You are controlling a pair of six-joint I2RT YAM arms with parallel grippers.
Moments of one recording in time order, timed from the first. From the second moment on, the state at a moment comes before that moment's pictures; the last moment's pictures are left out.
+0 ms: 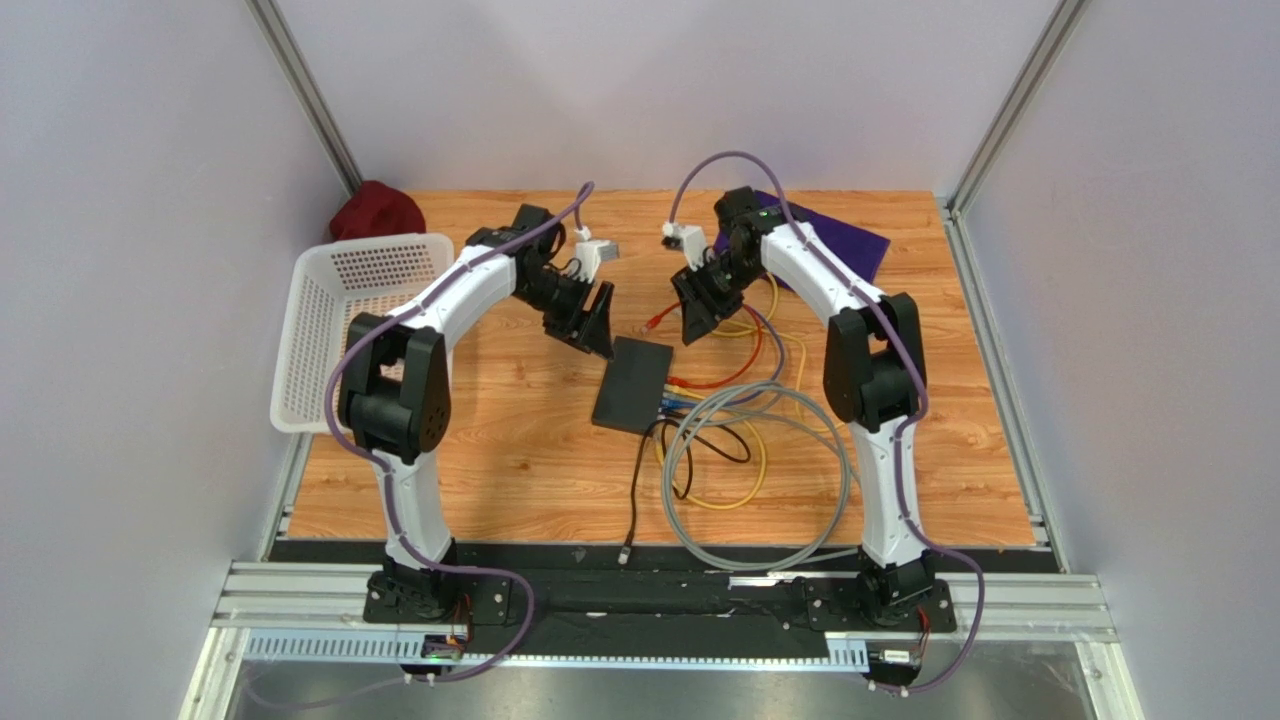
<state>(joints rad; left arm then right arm) -0.31 1.96 1.60 -0.87 0.66 0.15 0.37 2.23 2.00 -1.02 -0.58 -0.40</state>
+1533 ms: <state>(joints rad) -0.40 1.94 1.64 -1.04 0.58 0.58 0.32 2.48 2.14 -1.08 -0.83 -0.26</state>
